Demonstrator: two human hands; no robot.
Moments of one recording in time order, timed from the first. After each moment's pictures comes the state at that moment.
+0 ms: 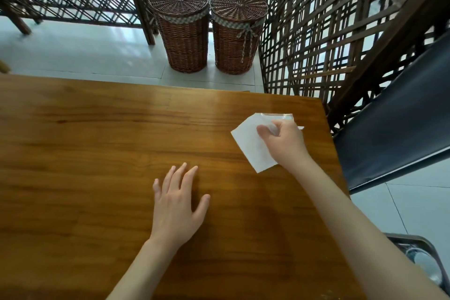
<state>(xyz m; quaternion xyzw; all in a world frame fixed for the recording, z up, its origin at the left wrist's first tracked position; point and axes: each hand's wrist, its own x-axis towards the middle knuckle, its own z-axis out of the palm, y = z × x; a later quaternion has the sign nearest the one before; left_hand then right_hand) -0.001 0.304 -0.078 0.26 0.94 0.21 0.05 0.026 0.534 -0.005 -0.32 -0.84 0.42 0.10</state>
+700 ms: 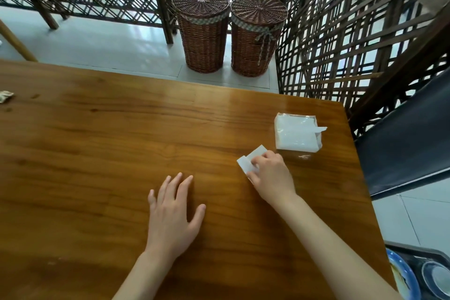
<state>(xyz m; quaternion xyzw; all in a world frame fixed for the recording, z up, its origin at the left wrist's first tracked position) 0.007 0.243 -0.091 0.21 0.96 0.19 0.05 0.039 0.468 -0.076 -0.22 -0.96 0.15 0.03</state>
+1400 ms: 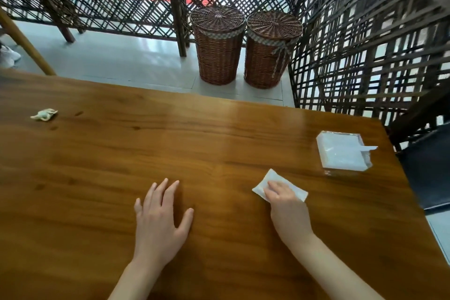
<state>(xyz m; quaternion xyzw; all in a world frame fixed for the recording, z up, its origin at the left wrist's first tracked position) -0.070 0.143 -0.079 0.17 0.96 0.20 0.05 0.023 0.378 -0.082 -0.17 -0.98 0.08 0.07</state>
